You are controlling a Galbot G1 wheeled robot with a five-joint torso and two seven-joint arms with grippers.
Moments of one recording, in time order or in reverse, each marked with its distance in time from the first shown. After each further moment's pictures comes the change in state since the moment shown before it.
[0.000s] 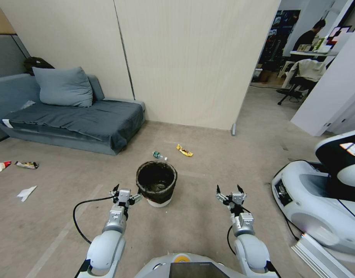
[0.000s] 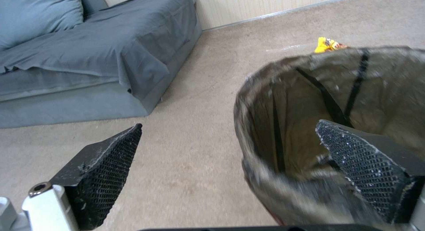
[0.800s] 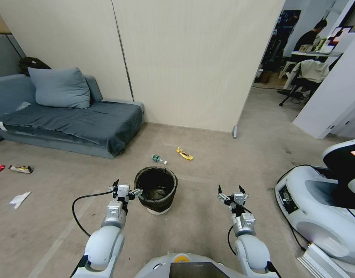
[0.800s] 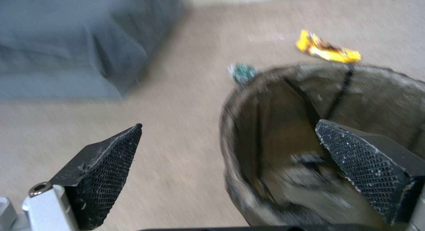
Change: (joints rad) left arm -0.155 0.163 -0.005 -0.060 -0.378 0.340 -0.098; right arm 0.012 -0.023 -0.002 -0.019 0.005 -0.007 0.015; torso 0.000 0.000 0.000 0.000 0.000
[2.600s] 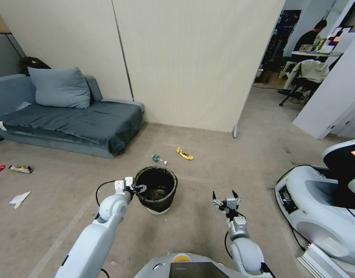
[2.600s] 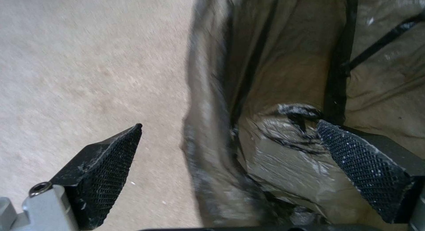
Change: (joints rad) left arm -0.291 0.059 0.189 0.410 -0.471 0.012 -0.253; right arm -0.017 -0.006 -0.045 -0.063 -0.061 0.014 -0.006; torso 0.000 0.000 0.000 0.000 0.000
